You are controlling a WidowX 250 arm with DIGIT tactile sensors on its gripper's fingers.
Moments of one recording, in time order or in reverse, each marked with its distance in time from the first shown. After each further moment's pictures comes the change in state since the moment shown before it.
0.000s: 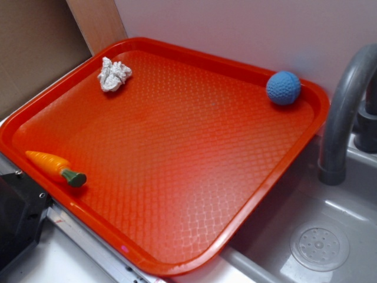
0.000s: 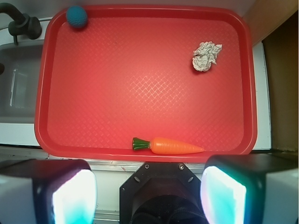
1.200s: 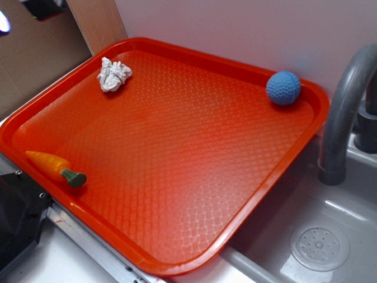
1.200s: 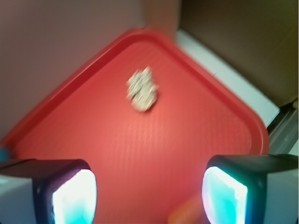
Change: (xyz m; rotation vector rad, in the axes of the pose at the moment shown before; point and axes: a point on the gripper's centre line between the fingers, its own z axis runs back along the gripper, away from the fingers) arm 0.060 0.071 -0.074 0.108 -0.214 0.863
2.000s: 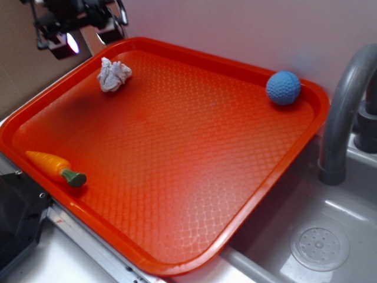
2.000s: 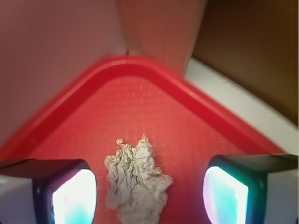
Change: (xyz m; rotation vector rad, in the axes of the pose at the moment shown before) arm 0.062 -0.014 -0.120 0.055 -0.070 0.011
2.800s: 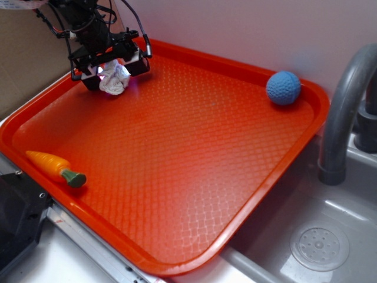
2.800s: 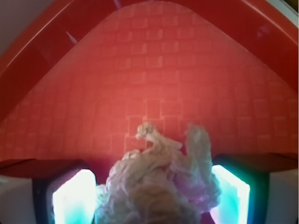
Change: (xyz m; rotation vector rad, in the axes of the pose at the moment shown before) arm -0.011 -0.013 -0.055 -0.092 0.155 -0.024
